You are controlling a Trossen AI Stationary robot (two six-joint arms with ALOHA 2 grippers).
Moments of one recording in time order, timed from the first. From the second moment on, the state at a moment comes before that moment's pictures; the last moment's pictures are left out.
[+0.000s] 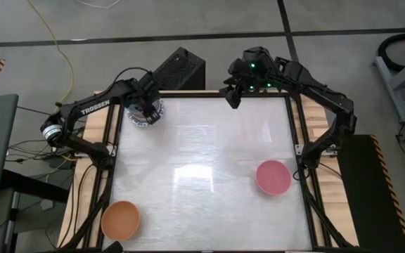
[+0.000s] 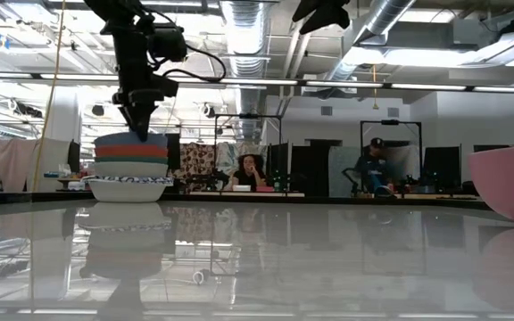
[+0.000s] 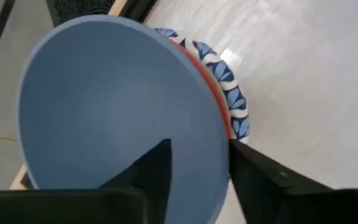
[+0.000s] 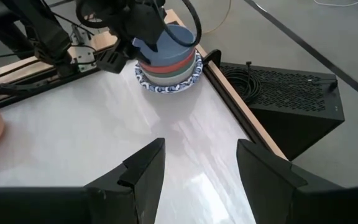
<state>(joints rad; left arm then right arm) 0.72 1.40 1.14 -0.91 -0.22 0.13 -0.42 1.53 1.88 -0.94 -0.05 0.07</state>
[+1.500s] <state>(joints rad) -0.50 0.96 1.05 -1.01 0.15 -0.62 -0.43 1.53 1.88 -1.05 -0.05 0.07</state>
